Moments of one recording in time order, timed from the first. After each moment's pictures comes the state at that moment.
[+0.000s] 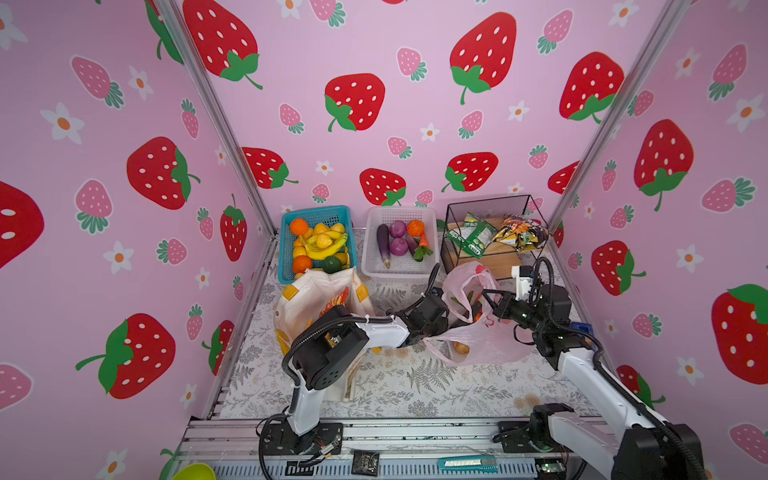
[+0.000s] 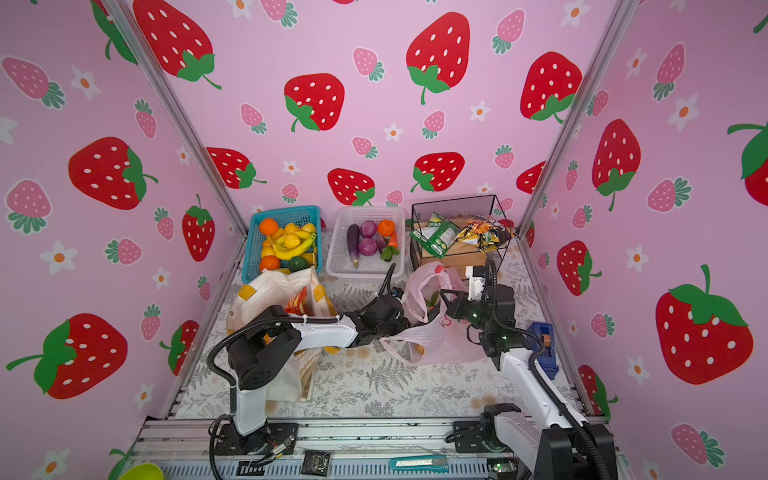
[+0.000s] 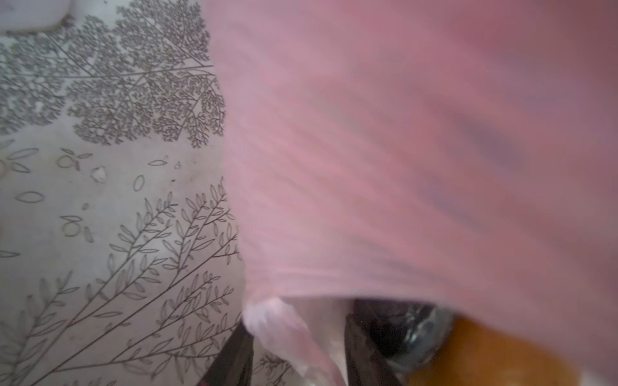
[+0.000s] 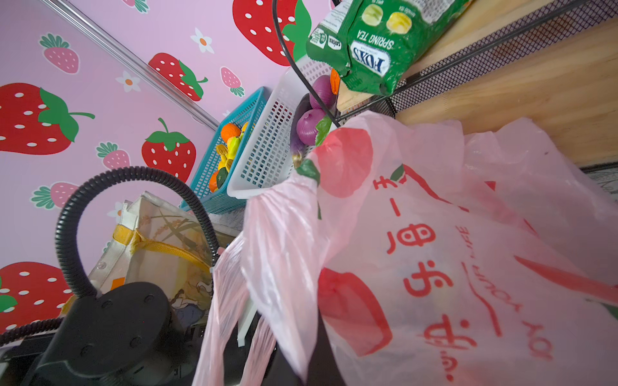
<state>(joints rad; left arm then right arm) -0.90 1.97 1.13 0.04 -0.03 -0.50 0.19 1.02 0.53 0.14 -0.58 0.51</state>
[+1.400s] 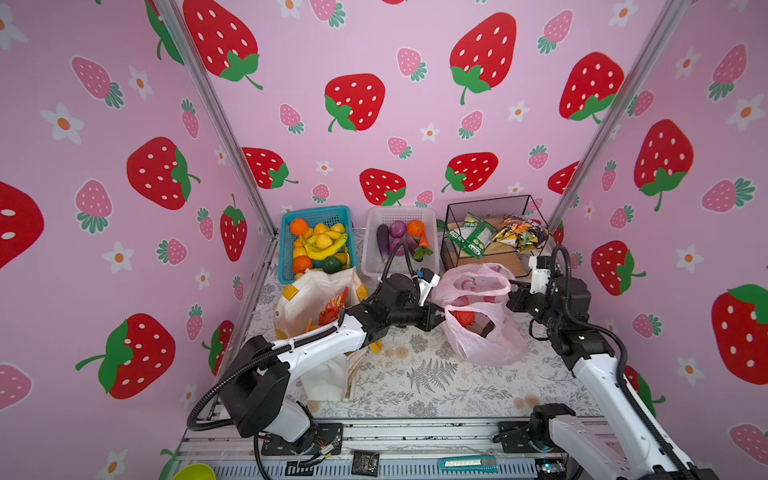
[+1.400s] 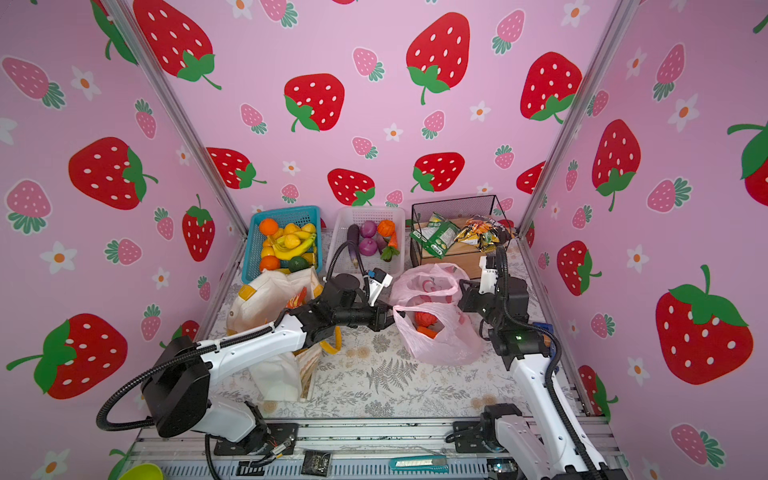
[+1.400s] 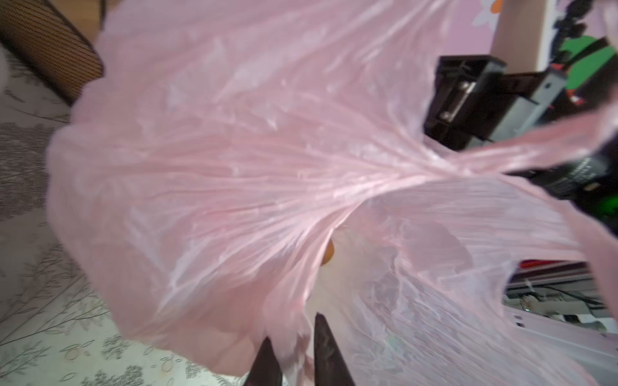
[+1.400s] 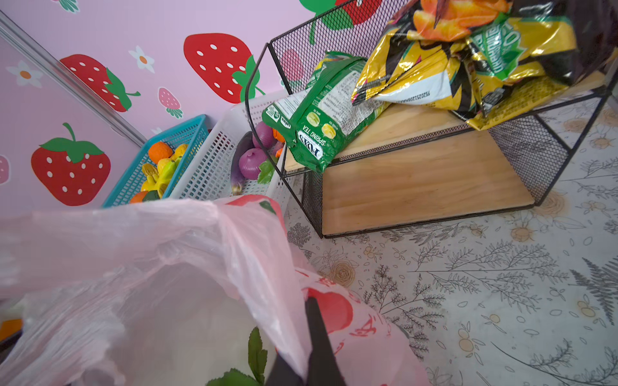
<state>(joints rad) -0.77 1.50 0.99 0.02 0.45 -0.48 0.18 0.89 0.71 -0.19 -0.31 0.29</state>
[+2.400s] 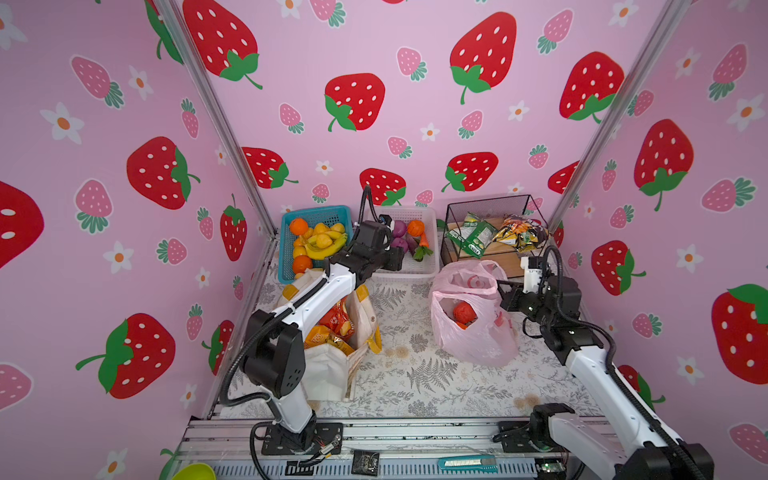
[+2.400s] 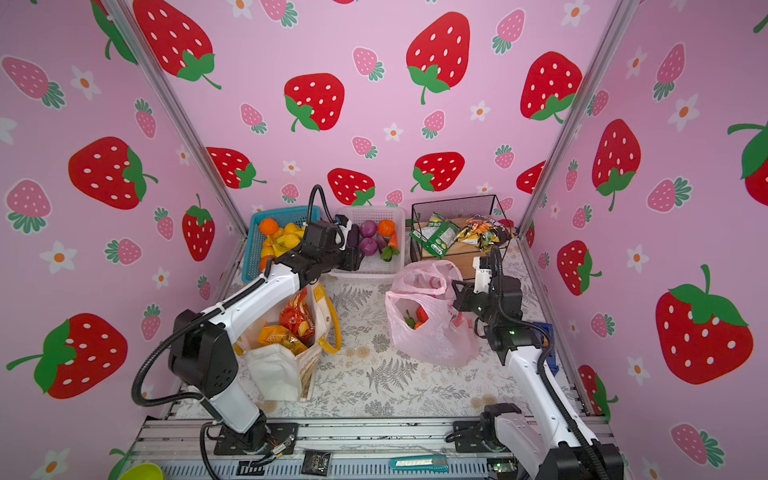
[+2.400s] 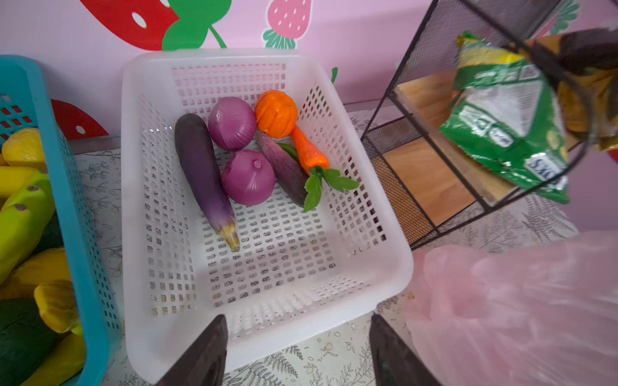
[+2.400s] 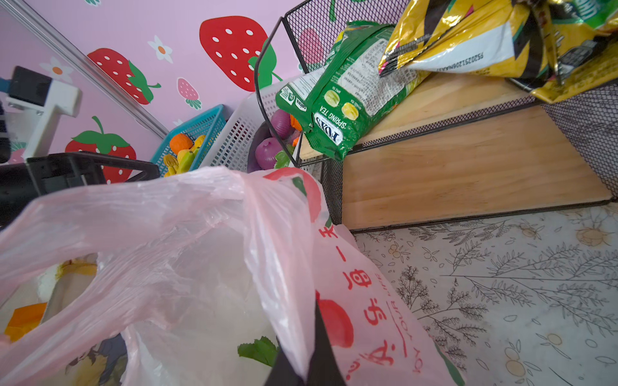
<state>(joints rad) -0.46 1.77 1.51 -0.39 0.01 -0.17 0.18 0.97 0.66 -0.07 -0.40 0.33</state>
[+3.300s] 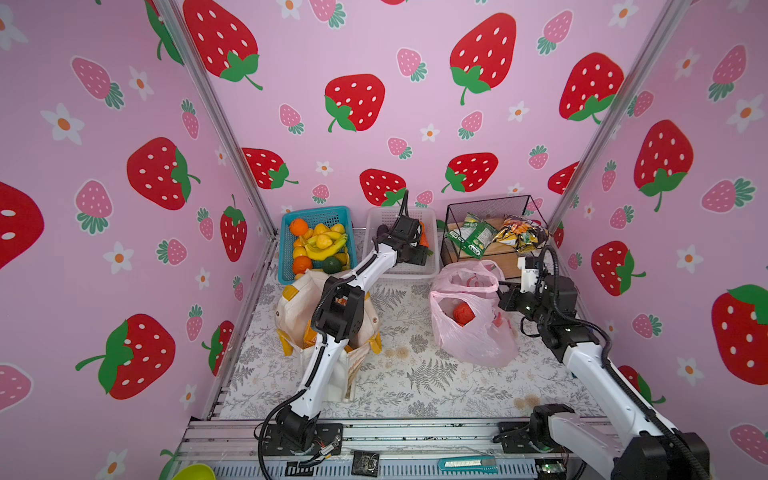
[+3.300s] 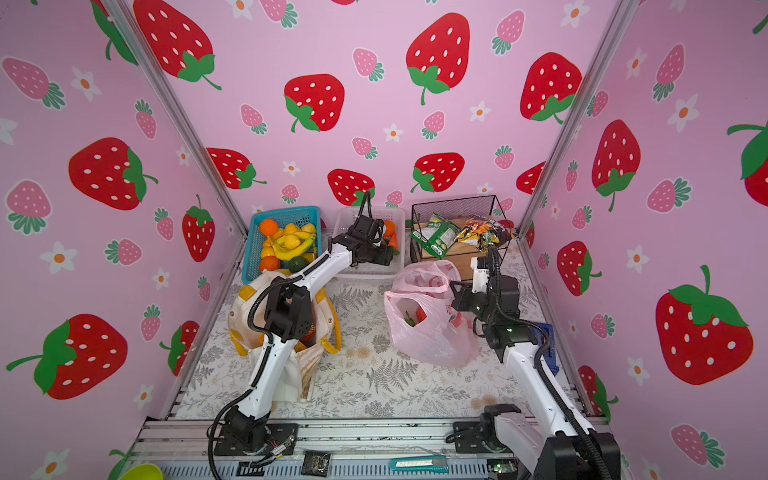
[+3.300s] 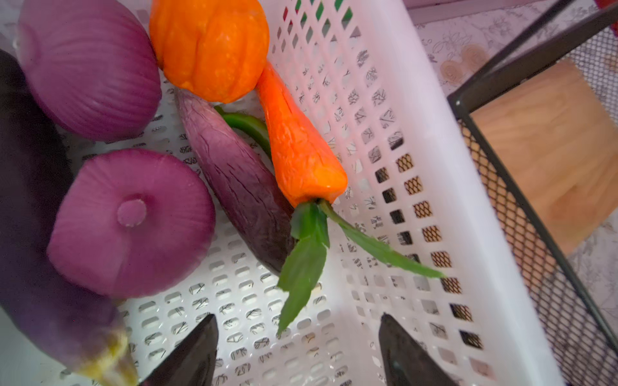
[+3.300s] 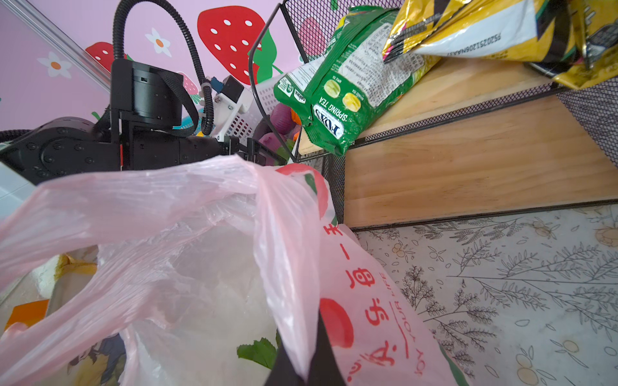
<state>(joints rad) -0.49 2.50 2.30 -0.67 0.05 -0.19 0.18 1.01 0.65 -0.03 -0.41 0.33</state>
